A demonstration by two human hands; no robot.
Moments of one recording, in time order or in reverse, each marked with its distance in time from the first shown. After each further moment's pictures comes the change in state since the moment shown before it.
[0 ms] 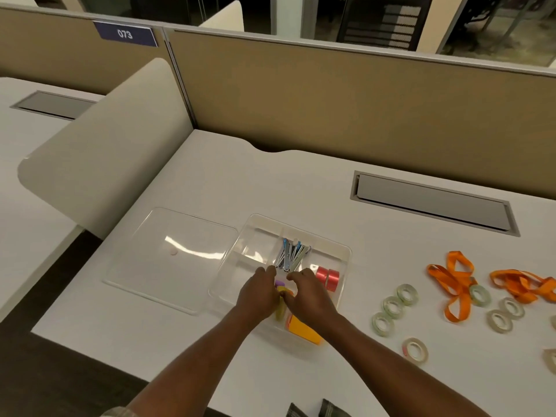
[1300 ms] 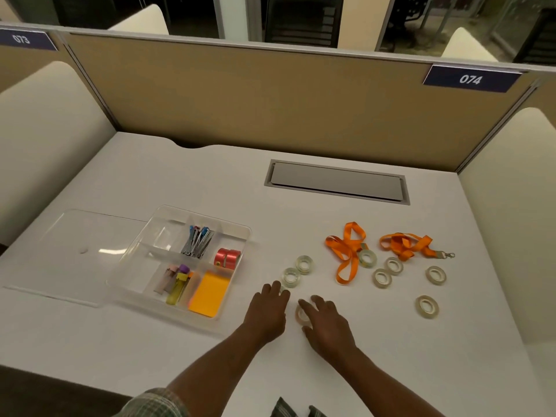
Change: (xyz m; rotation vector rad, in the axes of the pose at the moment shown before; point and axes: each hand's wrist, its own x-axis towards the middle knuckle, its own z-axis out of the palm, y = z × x) left_hand -0.067 0.188 0.173 0.448 -0.119 0.369; right_hand -0.159 0.242 -0.106 -0.410 -0.121 0.093
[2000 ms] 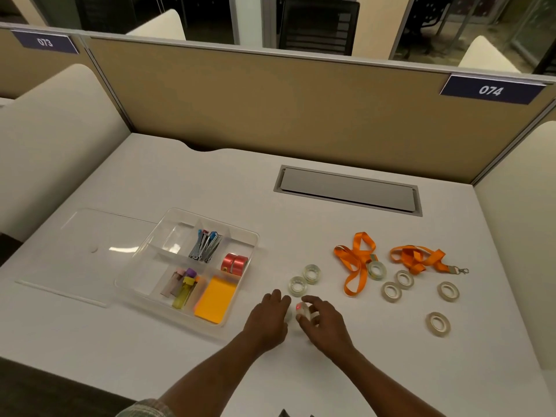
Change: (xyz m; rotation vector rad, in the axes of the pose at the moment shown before) left_hand 0.000 -0.010 0.001 -0.159 0.035 -0.041; right_hand 0.019 -0.013 -0.017 0.706 0.119 0.101
